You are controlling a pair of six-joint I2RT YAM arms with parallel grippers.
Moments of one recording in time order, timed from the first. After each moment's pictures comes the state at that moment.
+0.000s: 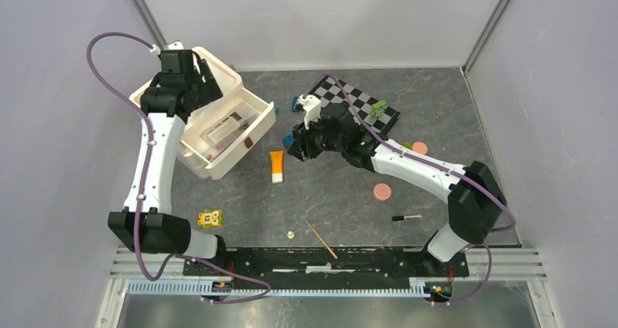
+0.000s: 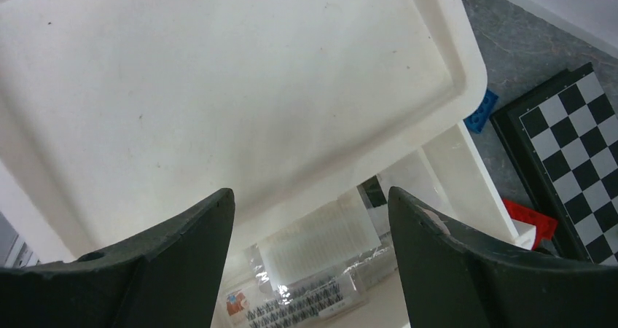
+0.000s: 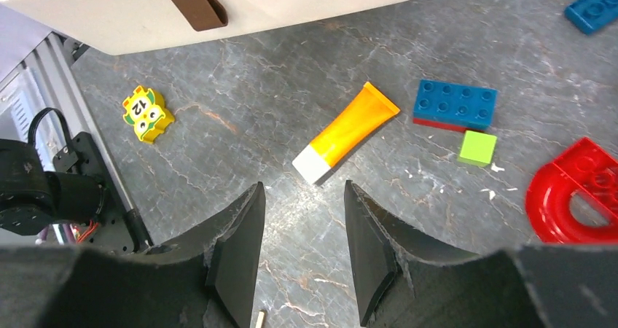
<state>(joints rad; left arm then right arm) -0.04 1.40 1.64 -0.90 -0.27 -0.39 0.83 1.60 1.21 -0.07 -0.21 0.20</state>
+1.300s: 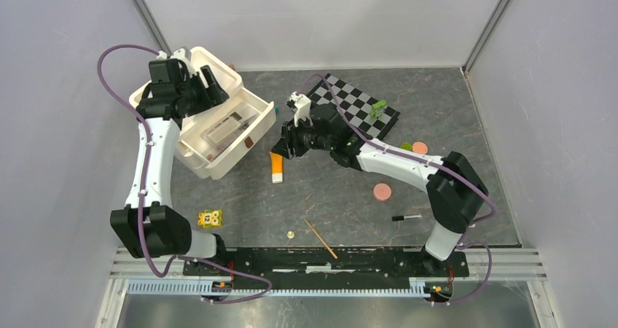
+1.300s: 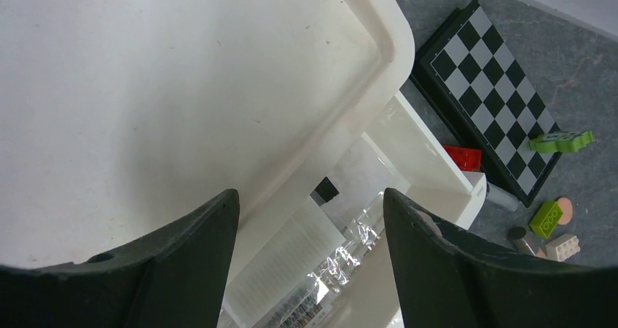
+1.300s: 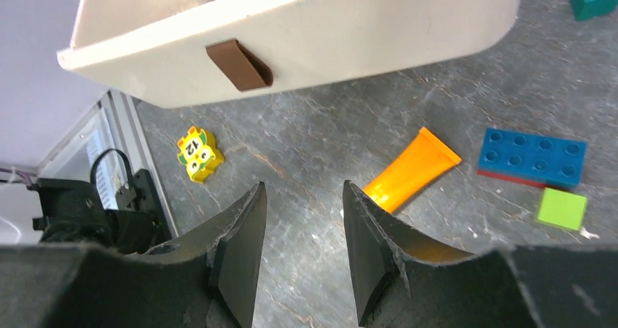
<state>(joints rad) 0.10 1.40 1.47 -0.70 0.22 -0.29 0.85 1.71 1.24 0.12 -0.29 0.34</state>
